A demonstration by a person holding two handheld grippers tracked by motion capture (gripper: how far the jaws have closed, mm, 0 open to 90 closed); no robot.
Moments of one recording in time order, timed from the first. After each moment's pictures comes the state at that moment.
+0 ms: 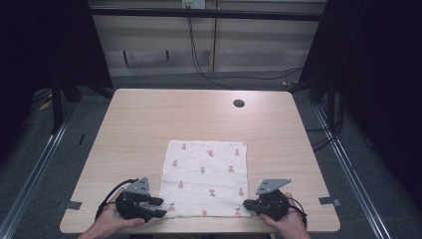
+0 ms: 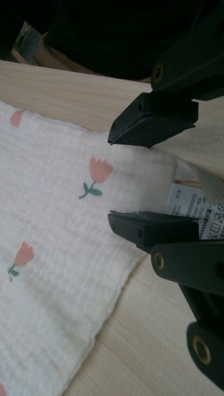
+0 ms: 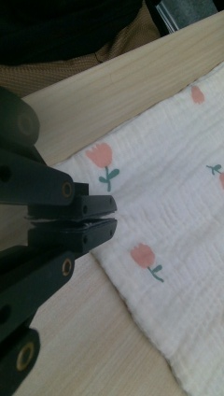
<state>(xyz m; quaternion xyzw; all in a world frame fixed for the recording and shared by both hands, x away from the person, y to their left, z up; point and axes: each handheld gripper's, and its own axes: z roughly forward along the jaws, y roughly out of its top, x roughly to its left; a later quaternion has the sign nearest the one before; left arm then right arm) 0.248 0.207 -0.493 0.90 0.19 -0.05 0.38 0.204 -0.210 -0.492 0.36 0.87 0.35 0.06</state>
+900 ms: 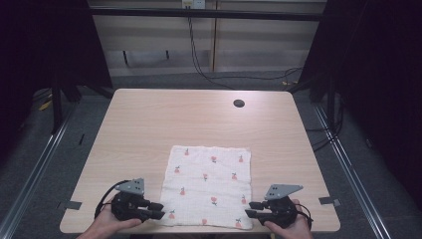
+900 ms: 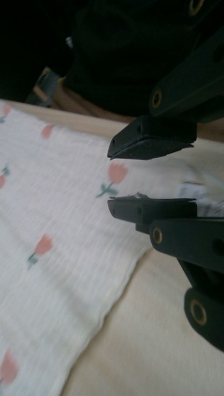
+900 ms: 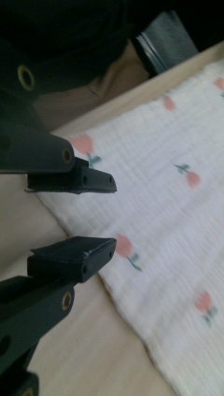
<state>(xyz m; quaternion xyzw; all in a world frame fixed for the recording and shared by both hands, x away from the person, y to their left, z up) 0.250 0.220 -0.480 0.88 0.21 -0.10 0.42 0.185 -0.224 -0.482 0.37 0.84 0.40 0.05</state>
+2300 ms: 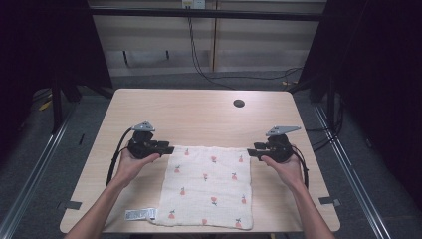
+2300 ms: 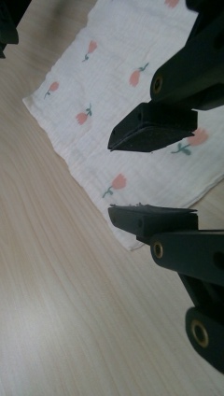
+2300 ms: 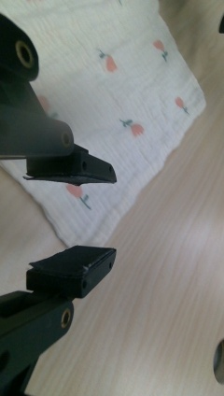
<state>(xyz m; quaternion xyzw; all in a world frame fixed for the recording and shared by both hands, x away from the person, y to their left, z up) 0.394 0.184 -0.461 0.83 0.33 0.02 0.45 0.340 -0.251 -0.455 0.42 0.80 0.40 0.13</state>
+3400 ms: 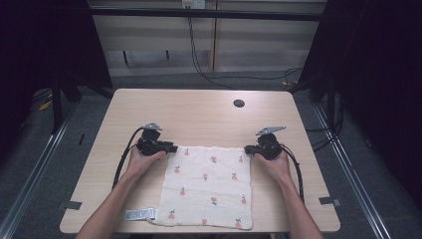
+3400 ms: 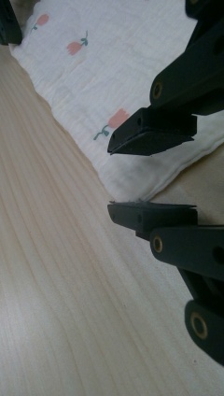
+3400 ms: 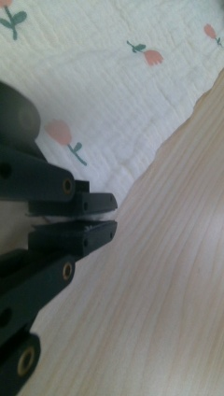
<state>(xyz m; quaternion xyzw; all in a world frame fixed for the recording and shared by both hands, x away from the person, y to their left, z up) 0.426 0.176 -0.507 0.83 0.36 0.01 0.42 0.374 -0.240 -0.505 0.44 0.81 0.37 0.12</state>
